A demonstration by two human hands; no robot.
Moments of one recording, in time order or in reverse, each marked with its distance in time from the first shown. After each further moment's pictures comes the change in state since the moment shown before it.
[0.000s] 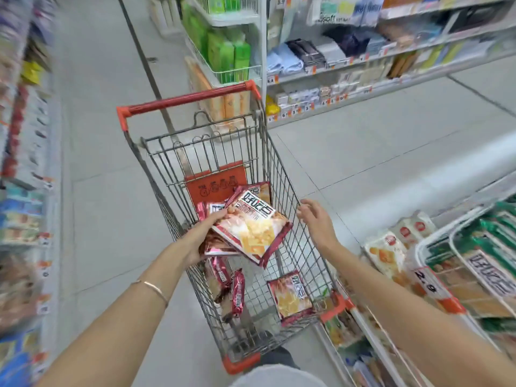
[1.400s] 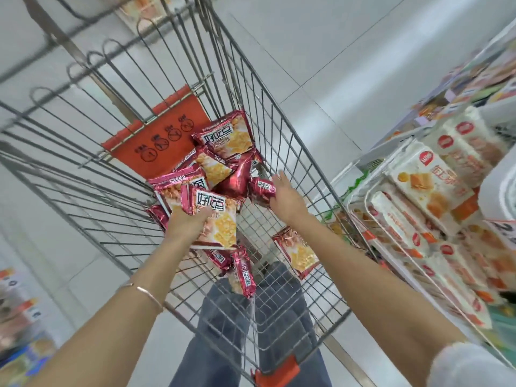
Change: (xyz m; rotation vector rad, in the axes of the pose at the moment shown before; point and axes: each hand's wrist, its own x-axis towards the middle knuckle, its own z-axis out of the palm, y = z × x) left_hand 0.205 -0.050 -0.029 0.552 0.289 -0.090; right_hand 0.115 0.159 0.124 -0.652 -0.176 0.294
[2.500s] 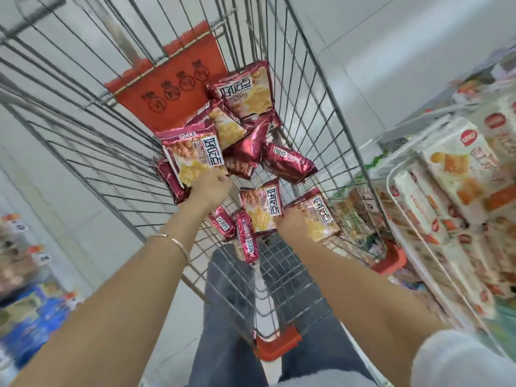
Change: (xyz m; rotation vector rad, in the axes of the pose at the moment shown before) left_hand 0.002 0.001 0.023 0.385 -0.123 0.200; right_hand -0.054 0.025 0.116 0.101 -0.196 0.424
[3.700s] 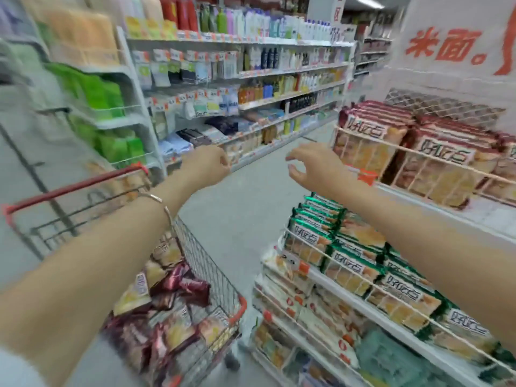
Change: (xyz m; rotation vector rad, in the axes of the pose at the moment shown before) left_hand -0.417 0.332 -0.051 0.514 0.601 0.921; right_hand -0.423 0.197 -0.472 -0.361 1.302 -0.991
